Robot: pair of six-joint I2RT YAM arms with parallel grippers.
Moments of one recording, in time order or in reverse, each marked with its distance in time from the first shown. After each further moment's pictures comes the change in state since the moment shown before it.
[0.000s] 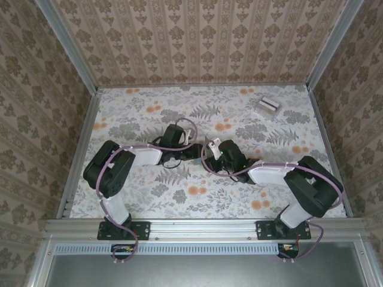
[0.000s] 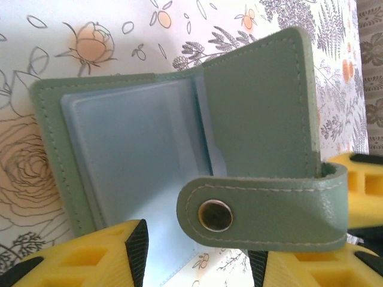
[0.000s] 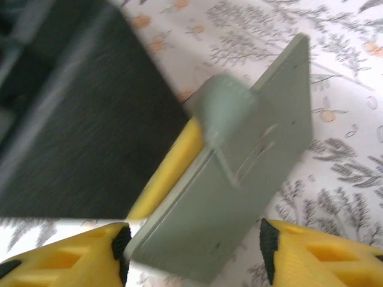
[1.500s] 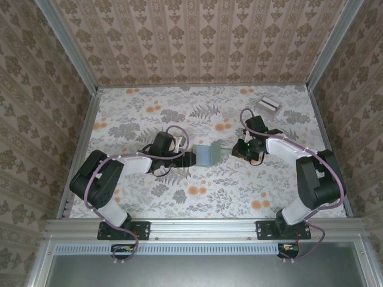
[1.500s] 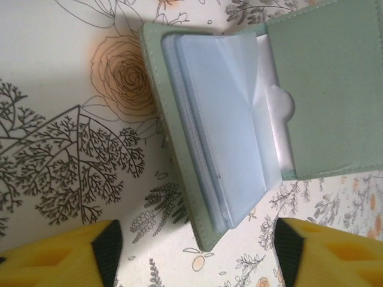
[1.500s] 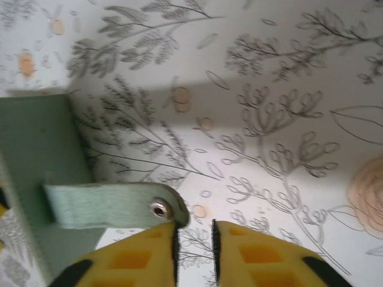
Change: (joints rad) left arm 0.049 -0.148 -0.172 -0.042 -0.040 0.138; right arm -0.426 0.014 0.301 -0.845 -0.311 0.494
